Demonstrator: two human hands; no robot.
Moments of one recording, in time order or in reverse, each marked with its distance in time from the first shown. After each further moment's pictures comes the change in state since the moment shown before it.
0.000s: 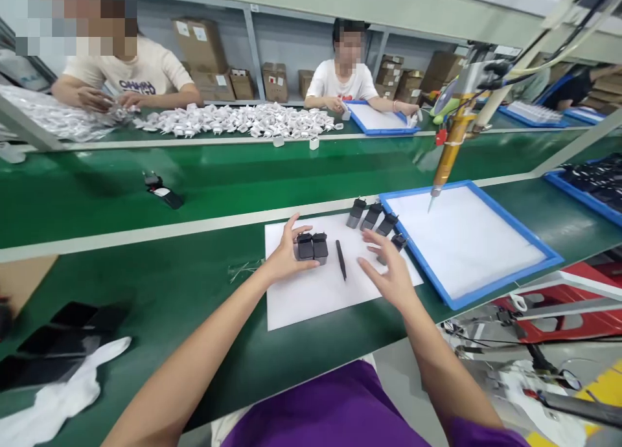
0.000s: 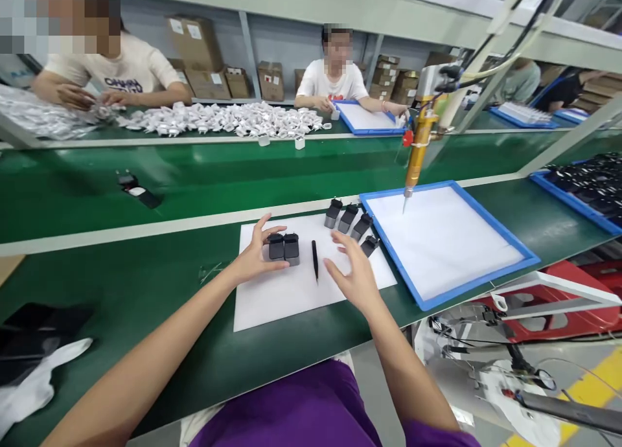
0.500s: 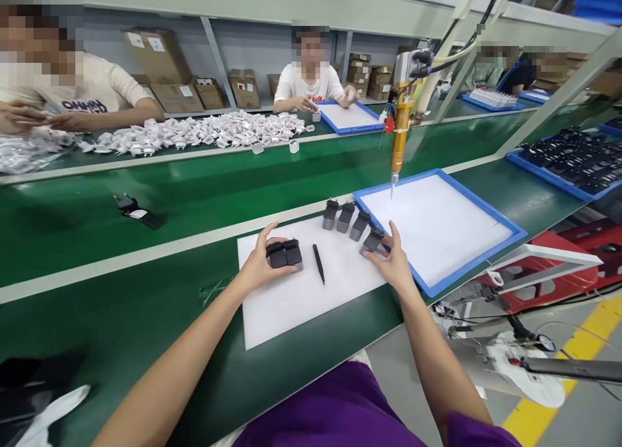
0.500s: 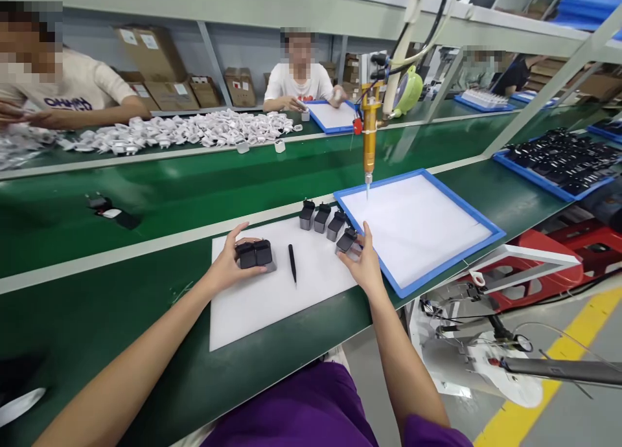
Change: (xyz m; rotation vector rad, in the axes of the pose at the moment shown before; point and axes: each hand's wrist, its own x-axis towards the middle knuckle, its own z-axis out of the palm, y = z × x) left_hand 0.016 -0.015 -0.007 0.082 0.019 -0.037; right_hand -0.011 0.079 -0.032 0.136 0.233 0.440
